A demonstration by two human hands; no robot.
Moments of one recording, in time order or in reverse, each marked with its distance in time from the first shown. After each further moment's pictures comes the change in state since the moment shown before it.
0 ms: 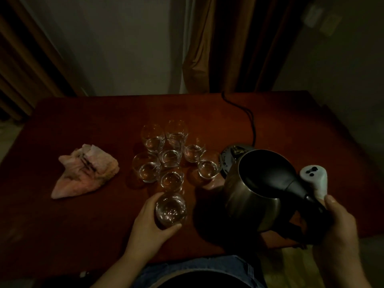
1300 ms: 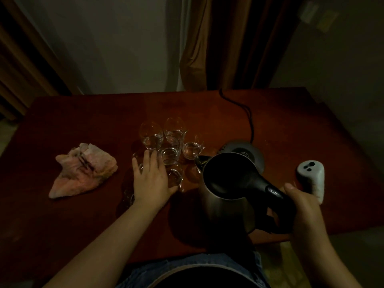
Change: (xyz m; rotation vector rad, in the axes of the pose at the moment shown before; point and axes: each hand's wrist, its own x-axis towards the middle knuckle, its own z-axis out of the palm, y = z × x) left_hand 0.080 0.049 -0.003 1.186 0.034 0.132; right_hand -0.003 0.004 0.034 -0.129 -0.212 -0.107
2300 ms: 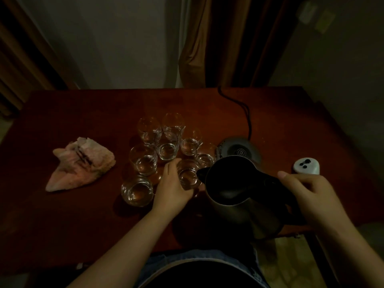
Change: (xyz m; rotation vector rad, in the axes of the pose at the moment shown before) left_hand -0.031 0.039 -0.006 -1.046 -0.009 -0.049; right_hand -0.014 -0.055 -0.010 -0.479 -0.113 -0.060
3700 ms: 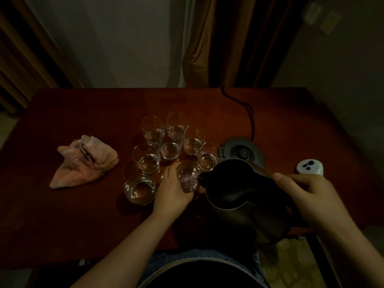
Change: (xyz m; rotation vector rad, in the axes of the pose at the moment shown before) left_hand -0.003 -0.017 0.007 -0.015 0.045 -0.020; right_hand -0.004 -0.015 0.007 -0.179 0.044 -0.017
